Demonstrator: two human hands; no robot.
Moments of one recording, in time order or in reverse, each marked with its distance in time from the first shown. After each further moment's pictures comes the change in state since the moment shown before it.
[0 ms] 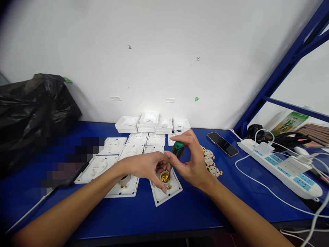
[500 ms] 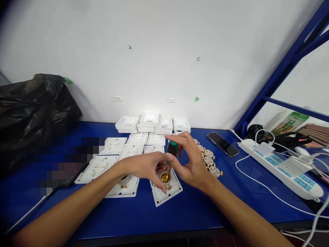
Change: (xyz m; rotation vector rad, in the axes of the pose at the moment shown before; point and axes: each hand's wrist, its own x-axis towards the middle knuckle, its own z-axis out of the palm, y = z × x) left_hand 0.000 -0.001 0.000 0.022 0.011 -0.037; right_hand -0.002 -0.001 -0.003 0.014 -0.149 0.022
